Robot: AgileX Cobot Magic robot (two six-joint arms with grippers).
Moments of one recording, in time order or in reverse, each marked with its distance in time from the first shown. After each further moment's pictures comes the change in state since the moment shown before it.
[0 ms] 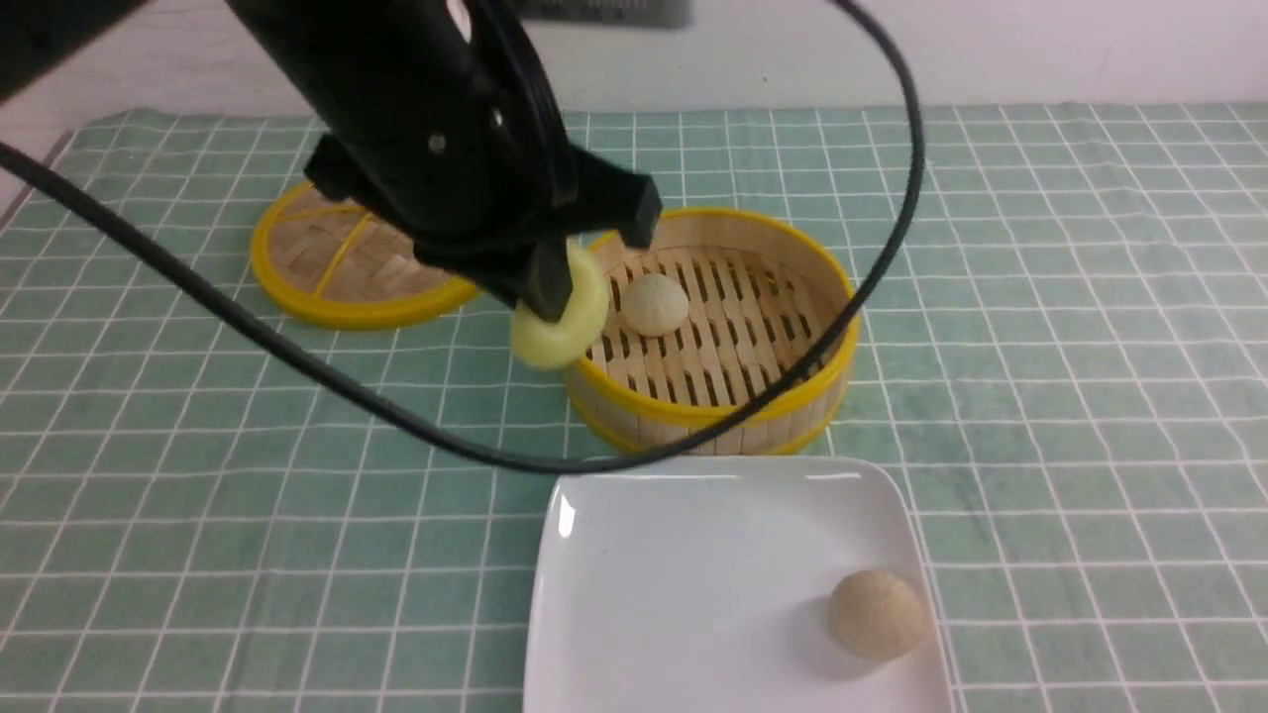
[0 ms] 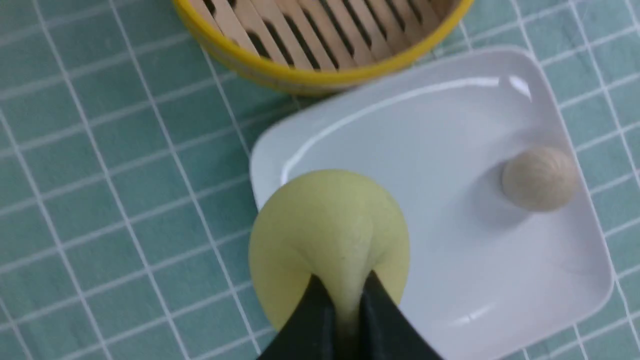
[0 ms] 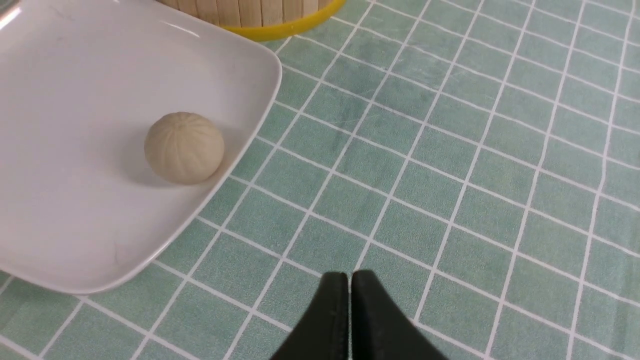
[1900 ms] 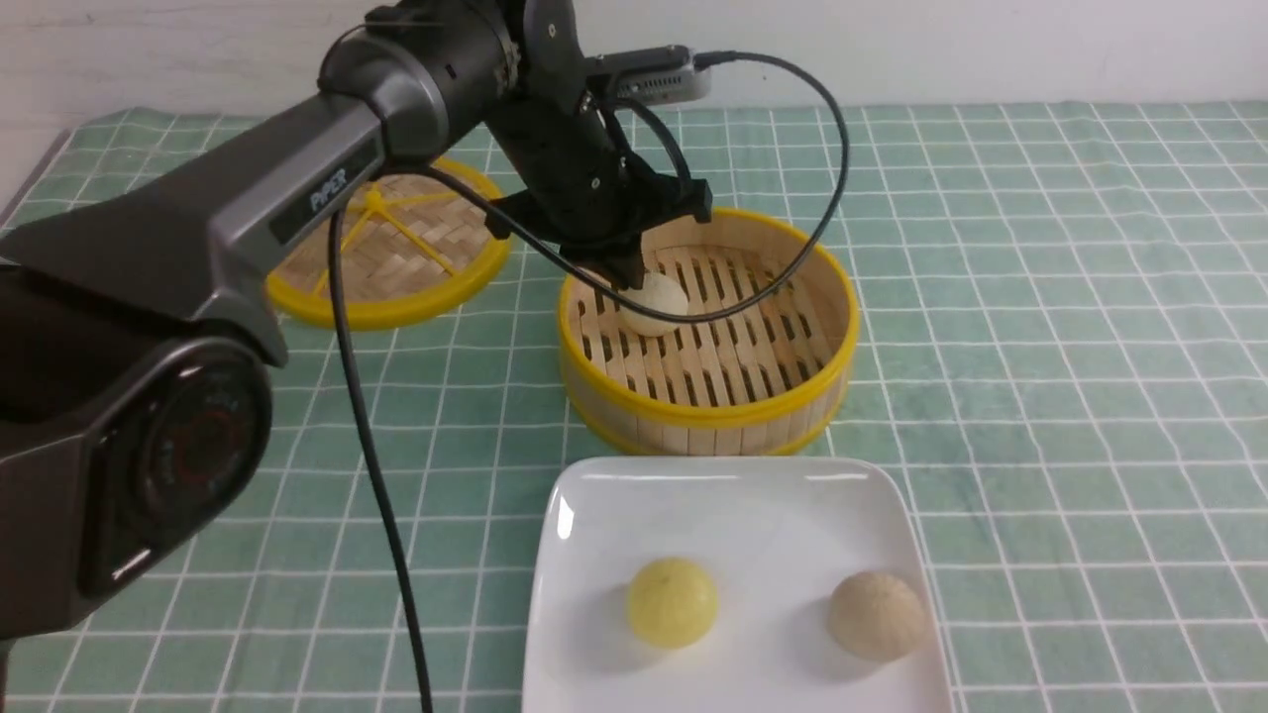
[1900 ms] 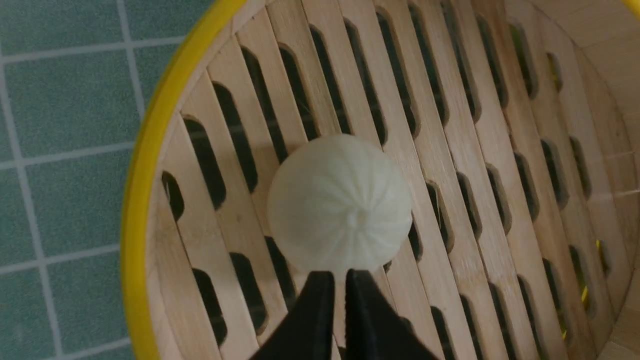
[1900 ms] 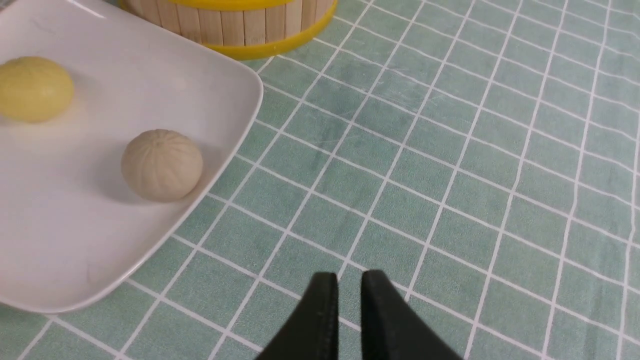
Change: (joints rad) right arm 0.000 0.000 0.000 -0.049 -0.030 0.000; left arm 0.141 0.660 -0.518 -0.059 -0.213 -0.045
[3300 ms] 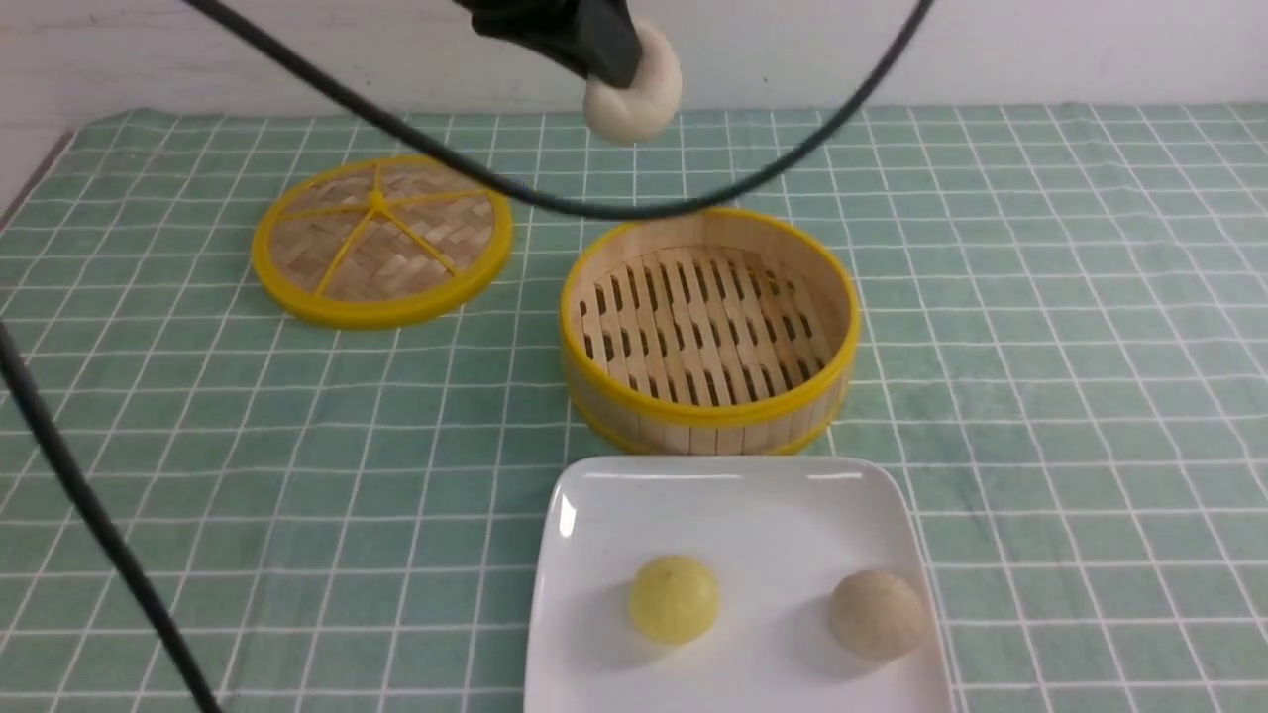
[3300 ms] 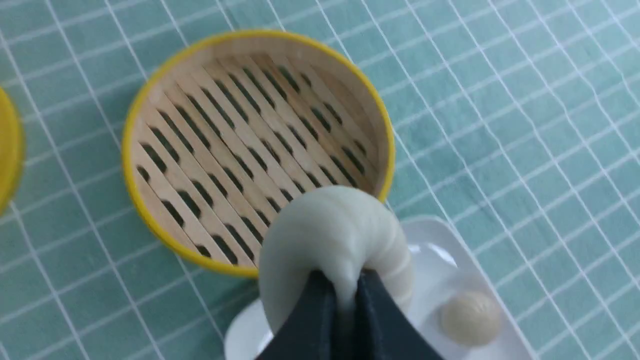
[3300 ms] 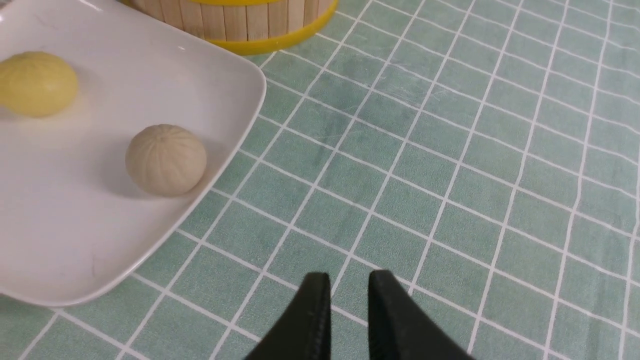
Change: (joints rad) right arm 0.000 0.000 0.000 0.004 0.009 0.000; left arm -0.081 -0.506 0.124 -0.054 0.213 0.233
